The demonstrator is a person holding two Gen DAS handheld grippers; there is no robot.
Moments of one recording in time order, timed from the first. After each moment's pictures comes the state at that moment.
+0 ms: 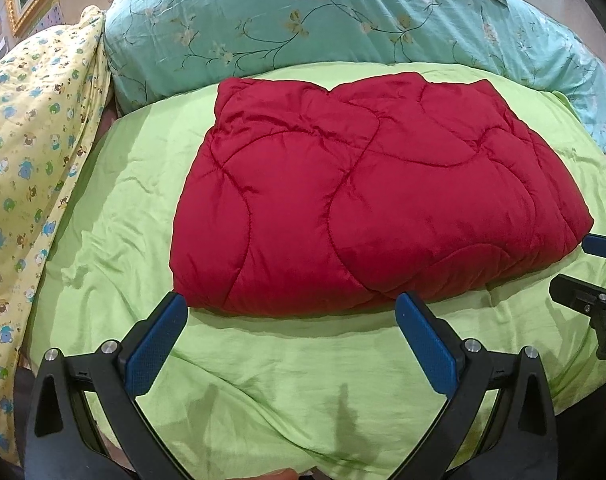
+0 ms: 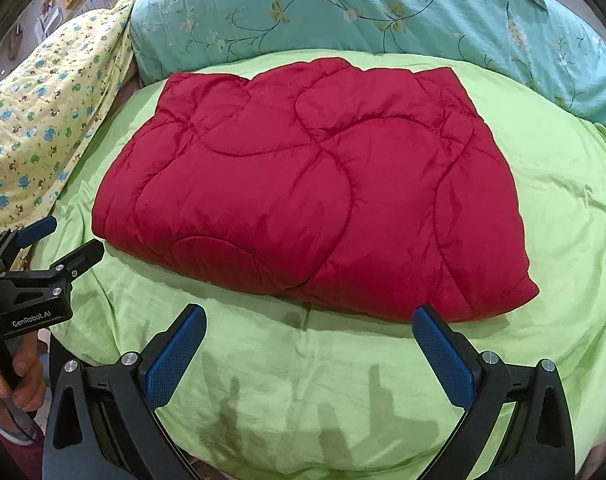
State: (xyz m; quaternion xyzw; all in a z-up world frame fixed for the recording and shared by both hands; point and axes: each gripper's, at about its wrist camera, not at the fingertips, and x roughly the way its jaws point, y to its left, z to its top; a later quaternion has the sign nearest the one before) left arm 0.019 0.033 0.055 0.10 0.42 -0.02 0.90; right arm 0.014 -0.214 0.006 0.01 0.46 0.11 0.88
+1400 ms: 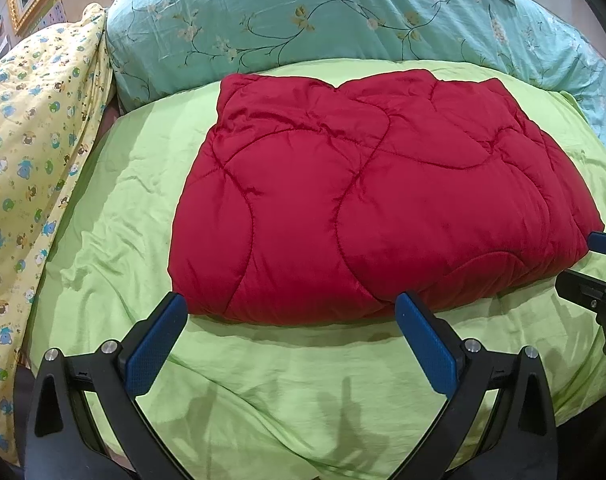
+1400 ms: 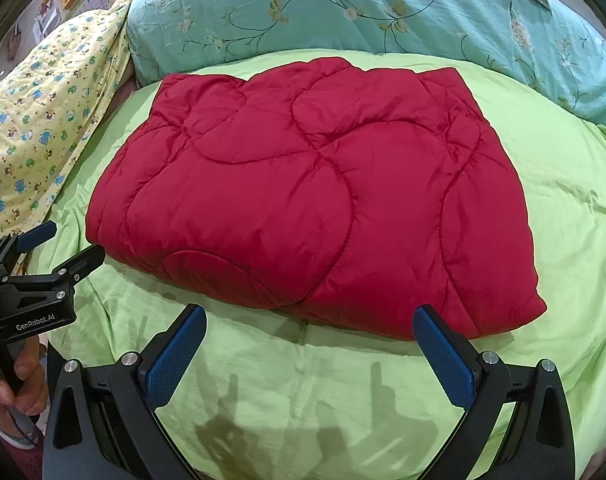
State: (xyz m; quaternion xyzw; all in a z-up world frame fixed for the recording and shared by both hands) left arm 0.030 0.032 0.049 0.10 0.42 -0.01 0.90; right arm 0.026 -0.211 0.004 0.01 0.46 0.11 0.88
